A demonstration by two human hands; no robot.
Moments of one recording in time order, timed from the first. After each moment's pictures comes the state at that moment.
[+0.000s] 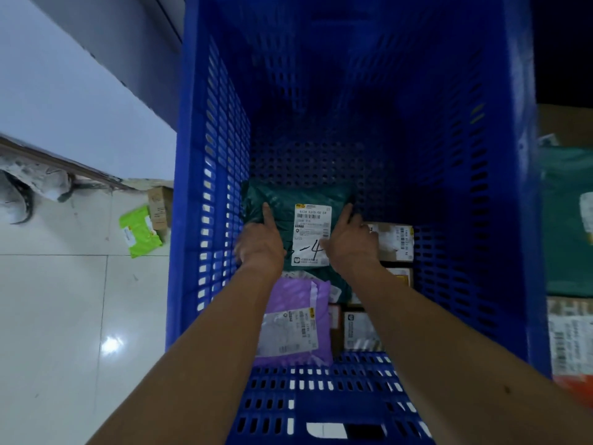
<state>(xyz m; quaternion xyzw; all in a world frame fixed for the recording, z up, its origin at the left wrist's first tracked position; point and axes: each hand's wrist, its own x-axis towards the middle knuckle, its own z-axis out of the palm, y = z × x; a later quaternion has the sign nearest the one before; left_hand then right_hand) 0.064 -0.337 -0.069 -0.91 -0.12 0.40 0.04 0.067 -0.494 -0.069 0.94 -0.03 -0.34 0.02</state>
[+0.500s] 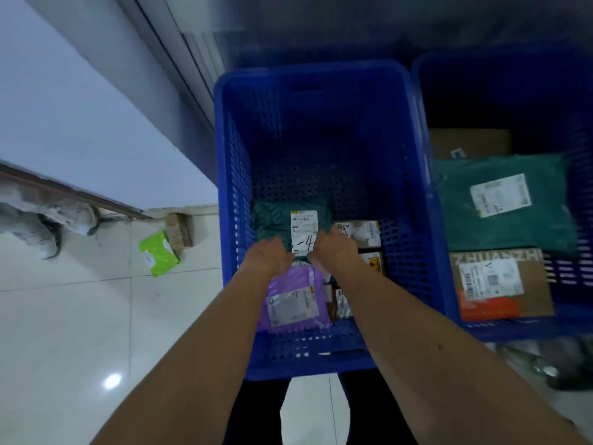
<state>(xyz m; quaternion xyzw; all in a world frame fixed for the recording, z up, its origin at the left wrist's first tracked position) 0.037 -0.327 0.090 -0.88 -0.03 0.46 -0.10 0.041 -0.468 0.080 0.89 -0.02 -0.45 -0.01</state>
